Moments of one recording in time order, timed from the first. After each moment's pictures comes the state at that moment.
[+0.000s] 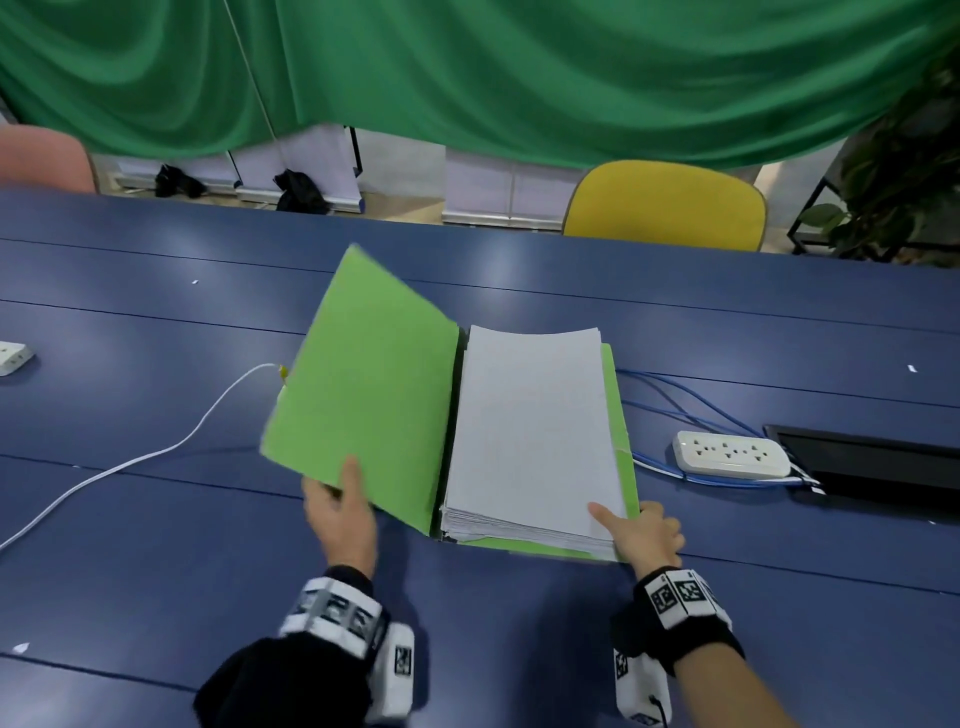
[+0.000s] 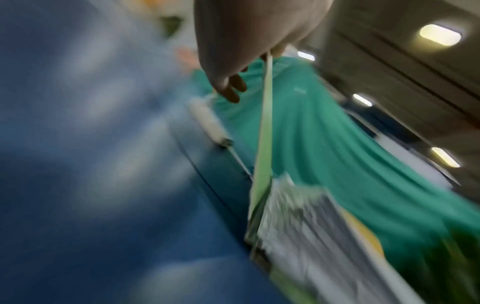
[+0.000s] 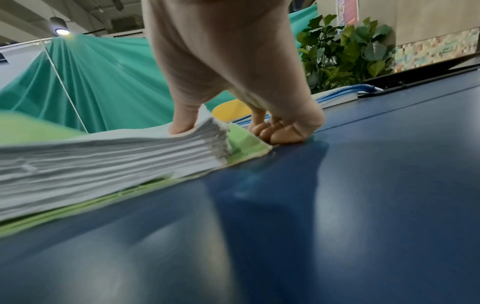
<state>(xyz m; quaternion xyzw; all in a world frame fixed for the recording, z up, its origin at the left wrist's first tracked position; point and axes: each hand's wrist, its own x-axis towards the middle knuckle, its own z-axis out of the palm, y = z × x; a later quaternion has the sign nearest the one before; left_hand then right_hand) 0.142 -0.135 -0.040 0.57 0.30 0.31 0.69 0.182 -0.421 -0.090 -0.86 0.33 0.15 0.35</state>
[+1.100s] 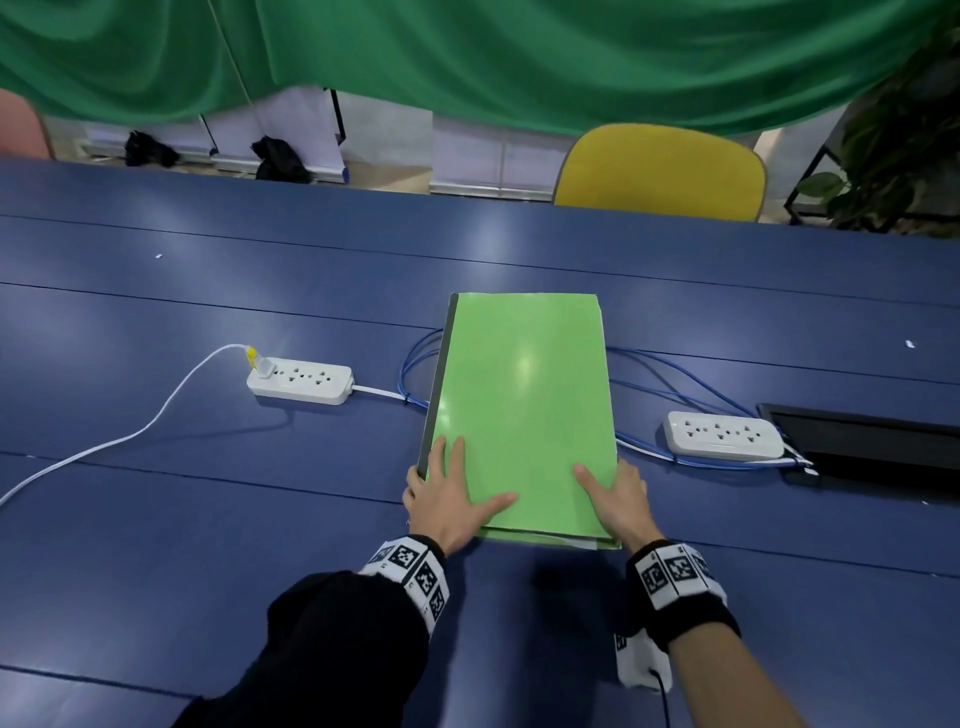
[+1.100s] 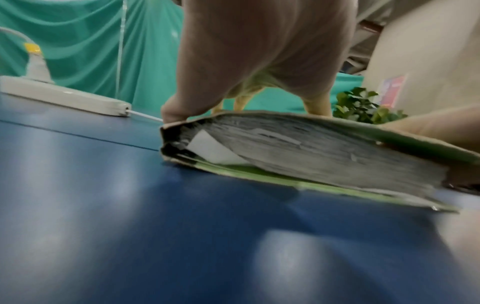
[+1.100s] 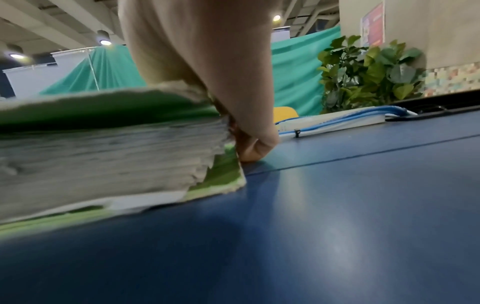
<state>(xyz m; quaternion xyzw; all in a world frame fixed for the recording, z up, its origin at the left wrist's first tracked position) 0.170 -0.213 -0.078 0.94 0.11 -0.15 0.30 0.206 -0.424 -0.108 -0.89 0.18 0.11 0.41</state>
